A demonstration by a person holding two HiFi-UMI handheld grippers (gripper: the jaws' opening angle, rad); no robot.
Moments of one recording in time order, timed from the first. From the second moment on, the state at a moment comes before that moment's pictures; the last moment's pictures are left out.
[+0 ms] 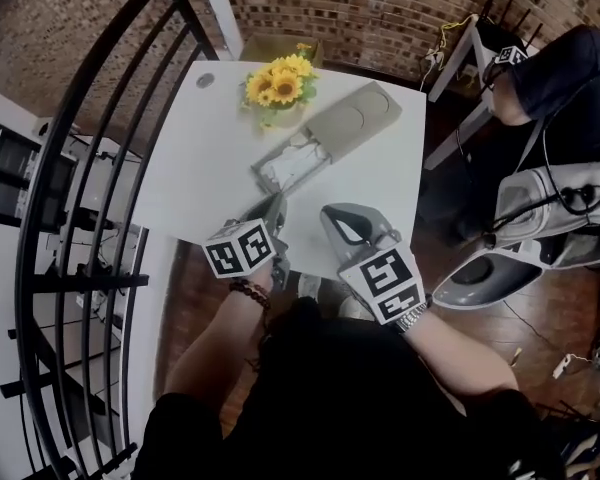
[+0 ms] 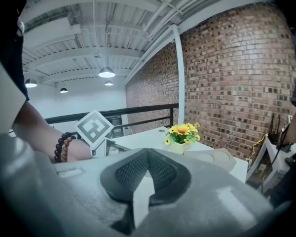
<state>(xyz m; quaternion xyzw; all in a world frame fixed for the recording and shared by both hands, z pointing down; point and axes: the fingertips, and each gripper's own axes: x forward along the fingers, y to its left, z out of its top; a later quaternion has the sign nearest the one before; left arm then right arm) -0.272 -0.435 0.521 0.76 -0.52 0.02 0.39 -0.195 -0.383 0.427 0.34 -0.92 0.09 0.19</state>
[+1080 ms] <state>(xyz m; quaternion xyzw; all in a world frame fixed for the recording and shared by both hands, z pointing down) -0.159 -0.341 0.425 0.85 -0.49 0.11 0.17 -0.132 -0.327 0.401 0.35 -0.93 0.06 0.14</state>
